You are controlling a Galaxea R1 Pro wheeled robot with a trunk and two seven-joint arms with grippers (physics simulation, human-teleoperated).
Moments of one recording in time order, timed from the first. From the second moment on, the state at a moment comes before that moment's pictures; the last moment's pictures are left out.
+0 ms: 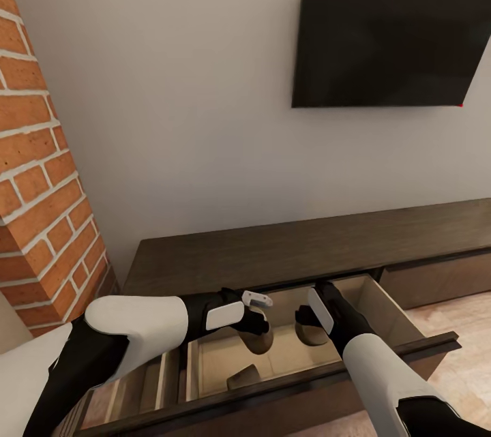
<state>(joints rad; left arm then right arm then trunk) -1.16 -0.17 -2.02 -0.51 2.06 0.40 0.26 -0.80 0.08 0.05 -0.58 -0.30 0.88 -0.41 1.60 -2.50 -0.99</state>
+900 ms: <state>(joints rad) -1.16 -0.17 -2.02 -0.50 2.06 0.40 0.26 -0.94 0.06 0.05 -0.31 -0.30 0.81 -0.44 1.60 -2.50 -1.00</state>
